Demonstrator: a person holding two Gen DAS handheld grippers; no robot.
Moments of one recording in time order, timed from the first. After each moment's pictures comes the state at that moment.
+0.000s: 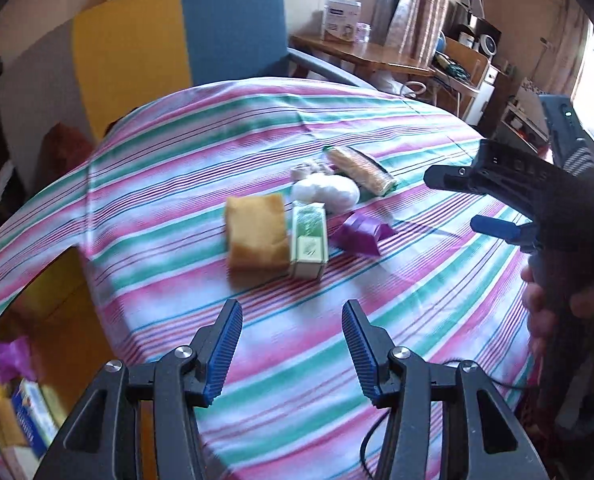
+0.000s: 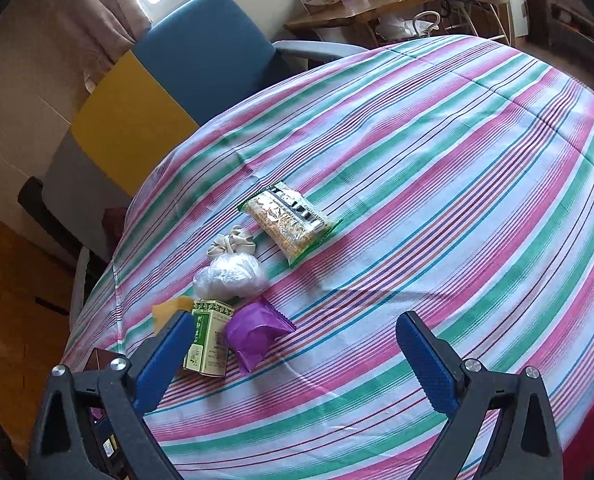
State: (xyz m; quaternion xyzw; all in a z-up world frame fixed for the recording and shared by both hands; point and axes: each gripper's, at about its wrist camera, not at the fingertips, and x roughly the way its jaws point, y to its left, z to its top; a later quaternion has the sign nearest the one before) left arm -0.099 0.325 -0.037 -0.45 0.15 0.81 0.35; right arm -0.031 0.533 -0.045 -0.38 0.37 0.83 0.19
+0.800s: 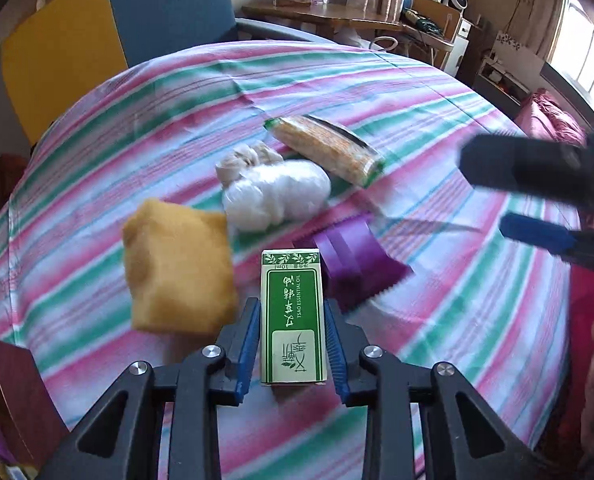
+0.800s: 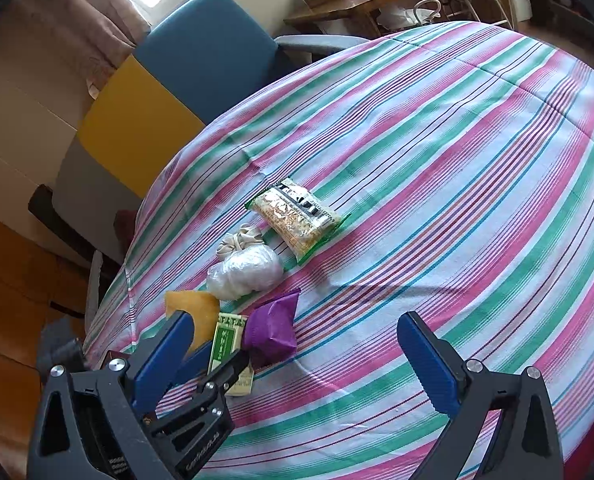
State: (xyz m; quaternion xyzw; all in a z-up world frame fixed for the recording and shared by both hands) left arm -0.119 0.402 -0.092 -0.47 0.21 0.76 0.39; right arm -0.030 0.536 -0.049 -0.37 0.40 0.82 0.17
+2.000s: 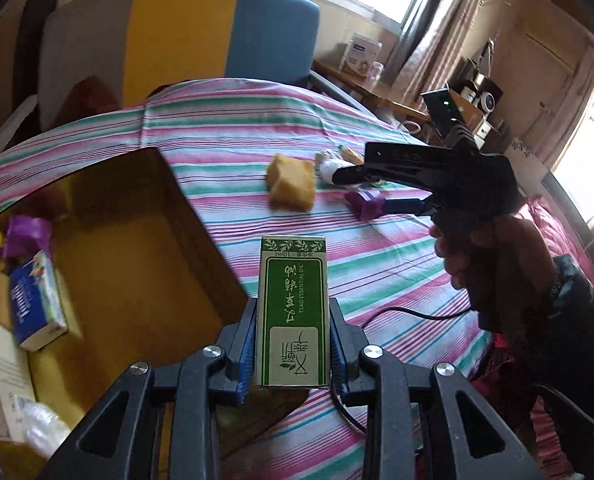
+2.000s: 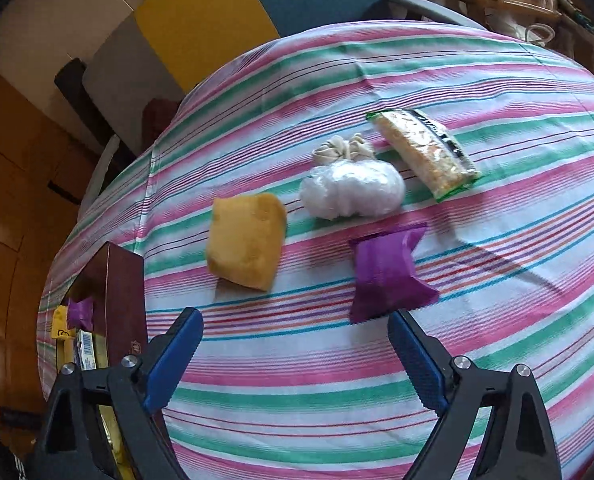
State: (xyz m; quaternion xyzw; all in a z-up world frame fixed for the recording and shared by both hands) left arm -0.050 0.175 -0.031 -0.45 0.02 0.82 0.36; right arm -0.093 0.446 -0.062 -0.48 0.27 0.83 0.06
